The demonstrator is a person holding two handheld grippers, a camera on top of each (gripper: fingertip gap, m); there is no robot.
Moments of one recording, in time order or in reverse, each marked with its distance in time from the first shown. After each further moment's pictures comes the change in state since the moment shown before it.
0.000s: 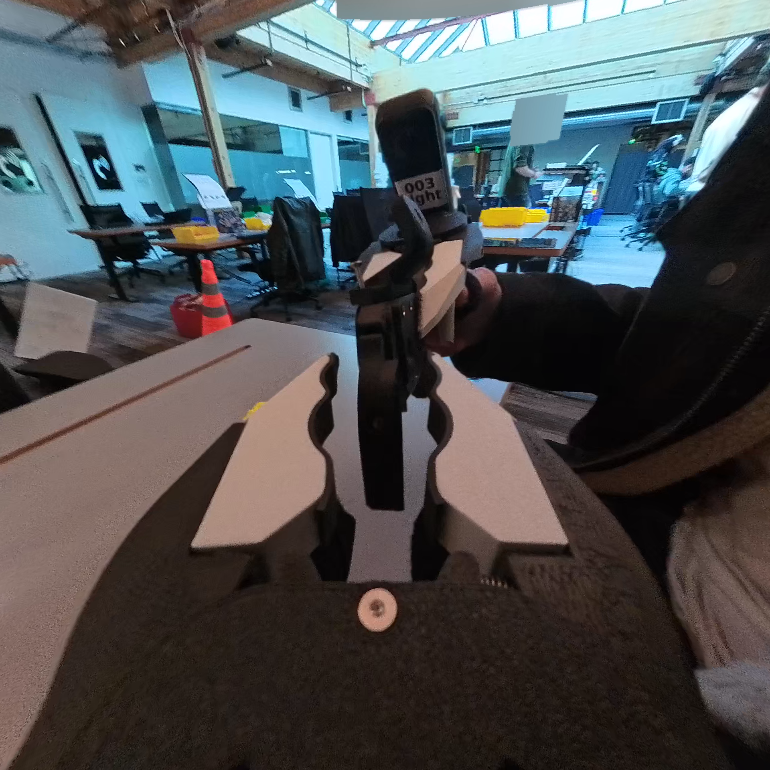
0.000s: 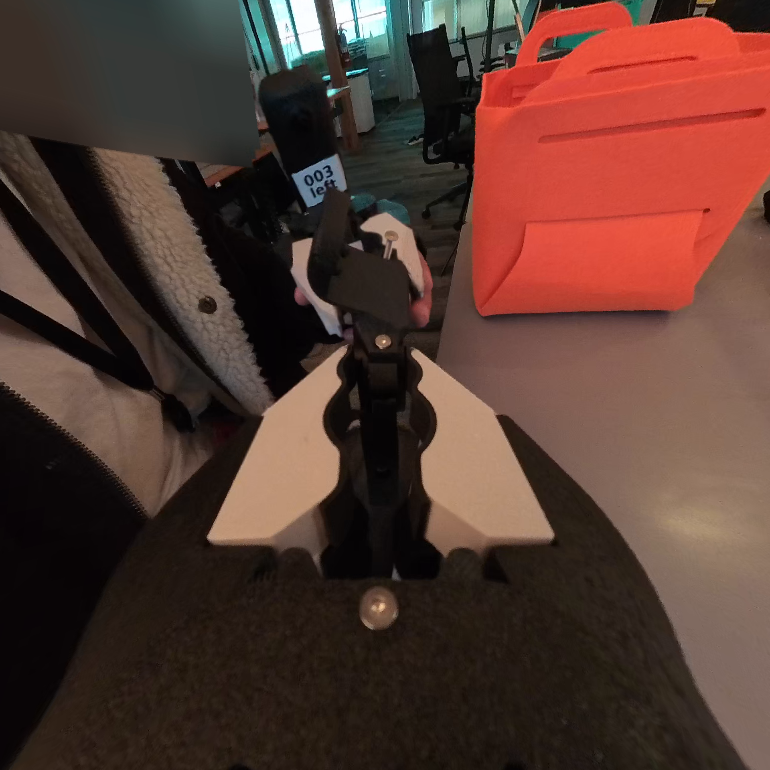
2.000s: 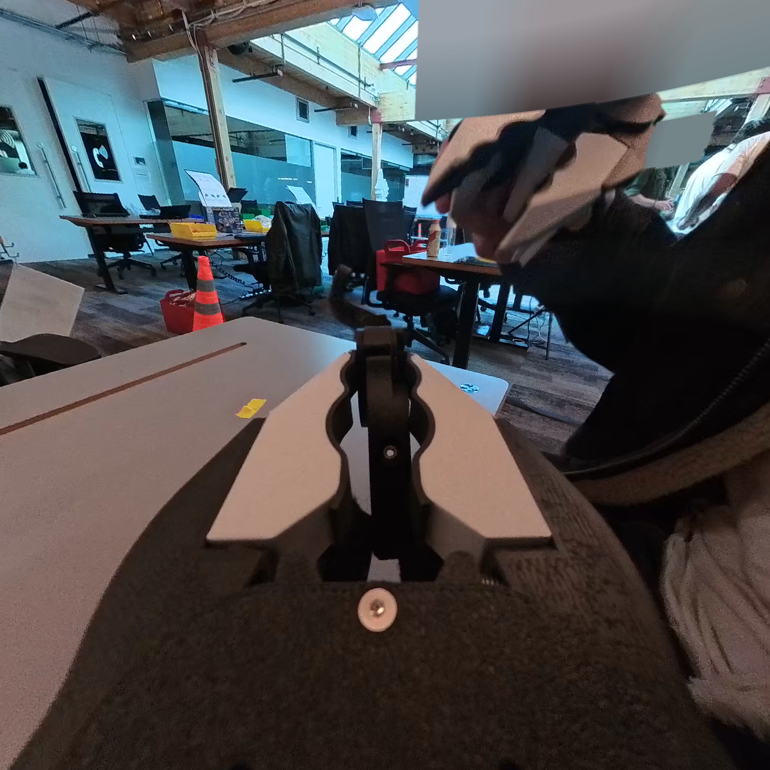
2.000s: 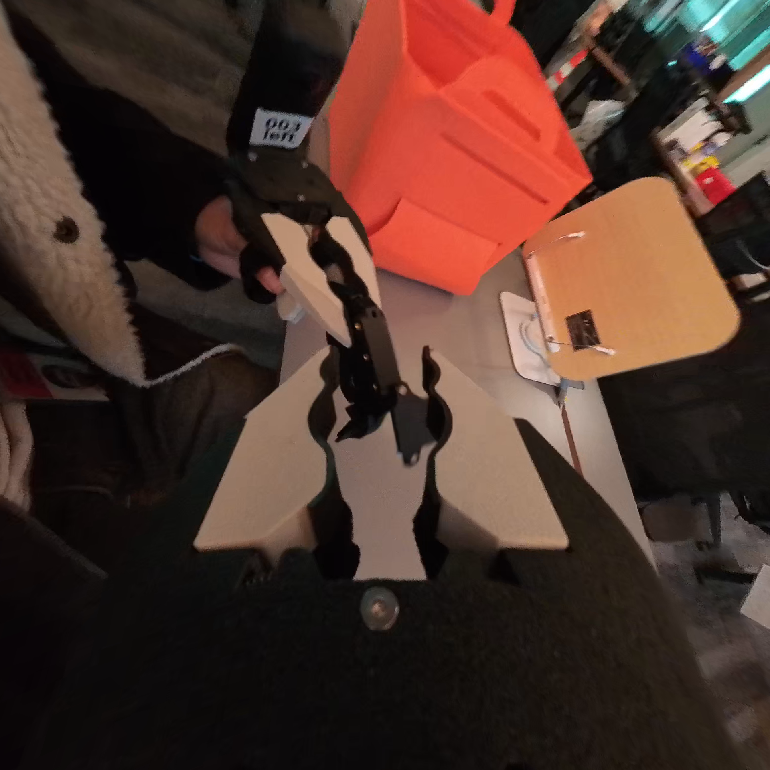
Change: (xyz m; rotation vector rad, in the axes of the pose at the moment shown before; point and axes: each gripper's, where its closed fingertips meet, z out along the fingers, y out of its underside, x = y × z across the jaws) left arm -0.014 0.005 -0.004 0.039 -0.006 -0.076; right arm -0.019 -0.048 -0.010 -0.346 0.487 -0.485
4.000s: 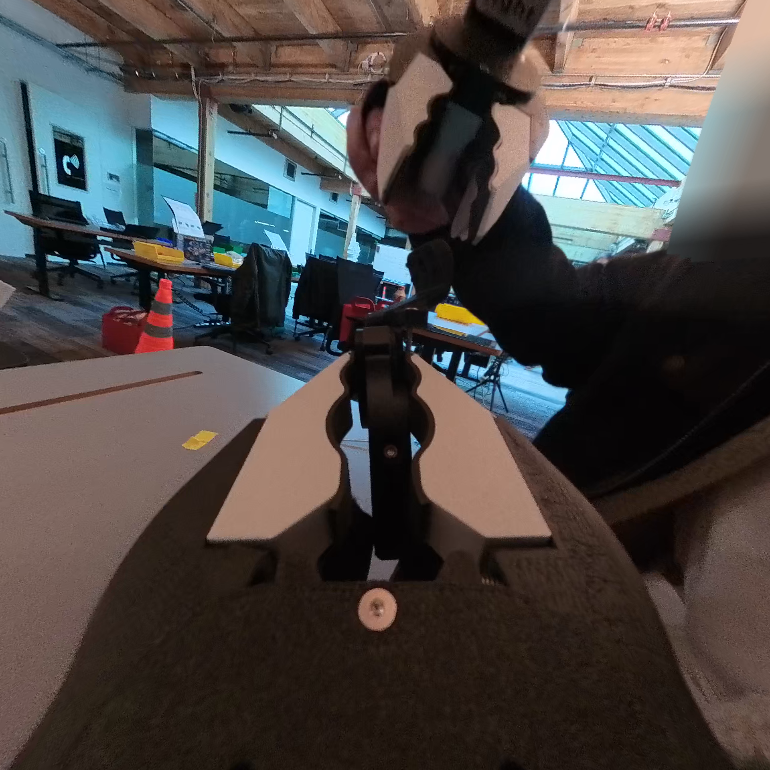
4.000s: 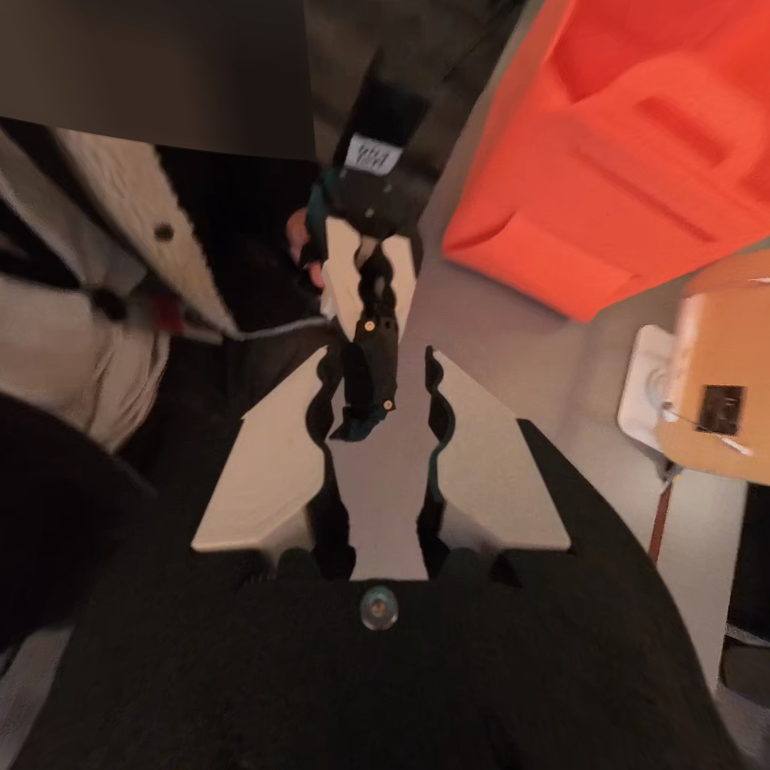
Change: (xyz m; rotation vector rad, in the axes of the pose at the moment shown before) left arm 0.000 -0.031 -0.012 0.156 0.063 -0.189; right arm 0.025 -0.041 0.012 -0.116 -0.497 -0.064
